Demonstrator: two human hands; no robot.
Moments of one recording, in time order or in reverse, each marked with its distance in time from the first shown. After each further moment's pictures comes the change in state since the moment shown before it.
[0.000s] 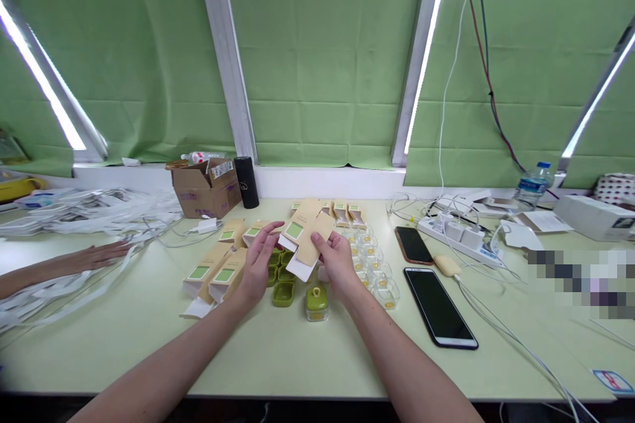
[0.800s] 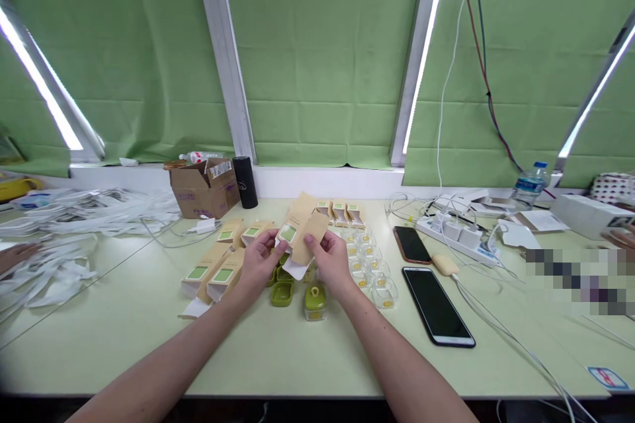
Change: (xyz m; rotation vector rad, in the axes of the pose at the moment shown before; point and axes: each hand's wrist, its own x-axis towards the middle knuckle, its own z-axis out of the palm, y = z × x) left_hand 0.012 -0.029 -0.010 0.138 -0.044 -0.001; right_hand -0.006 -0.006 0.008 -0.164 -0.006 -0.143
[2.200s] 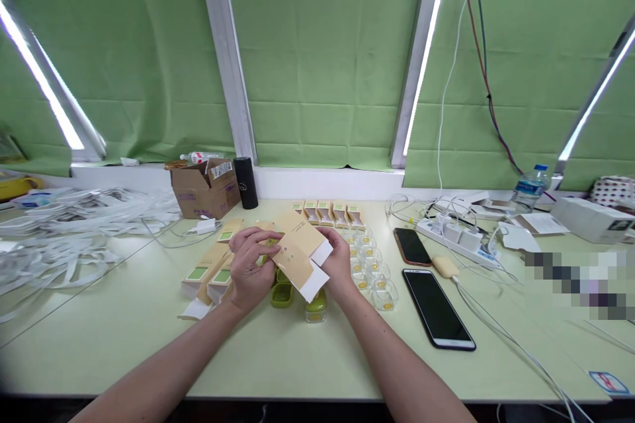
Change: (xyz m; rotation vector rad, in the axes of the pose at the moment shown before) left_hand -0.006 0.012 -0.005 0.507 0.286 0.704; right_hand 0.002 0.008 -0.007 -0.104 0.118 -0.096
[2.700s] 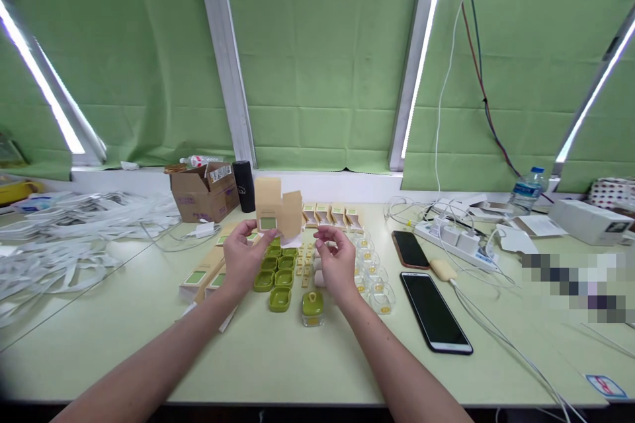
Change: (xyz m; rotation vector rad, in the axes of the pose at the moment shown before) left_hand 0.032 -0.004 0.001 -0.171 -0.017 -0.617; right_hand -0.003 -0.016 -0.004 -0.074 0.052 -0.143
